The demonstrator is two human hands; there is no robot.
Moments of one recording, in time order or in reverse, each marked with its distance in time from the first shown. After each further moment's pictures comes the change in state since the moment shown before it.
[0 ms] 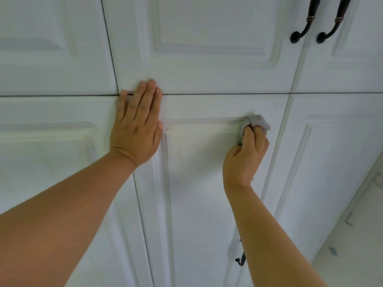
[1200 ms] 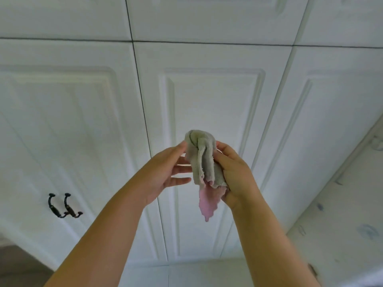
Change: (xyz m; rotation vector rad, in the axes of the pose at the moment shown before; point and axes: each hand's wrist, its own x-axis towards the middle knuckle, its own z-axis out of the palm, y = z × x) left_hand -0.085 0.121 -0.164 -1.596 -0.942 -1.380; right_hand -0.076 -0.069 -0.166 0.898 -0.924 1.235
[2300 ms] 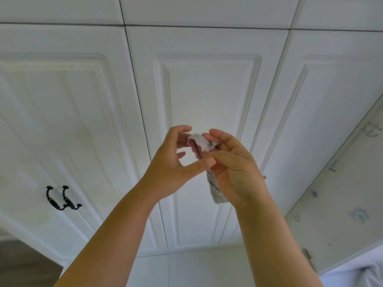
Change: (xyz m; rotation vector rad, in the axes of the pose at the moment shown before) left_hand -0.018 -0.017 0.022 0.390 0.085 0.416; right_hand -0.030 0.002 -0.002 0.225 -0.127 -0.141
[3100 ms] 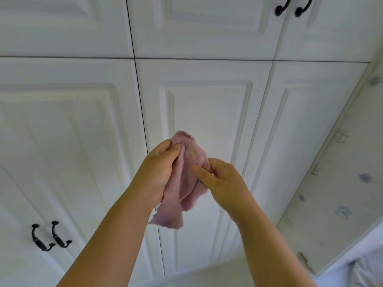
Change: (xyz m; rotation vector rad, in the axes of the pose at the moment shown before) left_hand 0.014 0.021 -0.058 -0.470 0.053 -0.251; right_hand 0.004 0.026 0.044 -1.068 0.182 -0.100
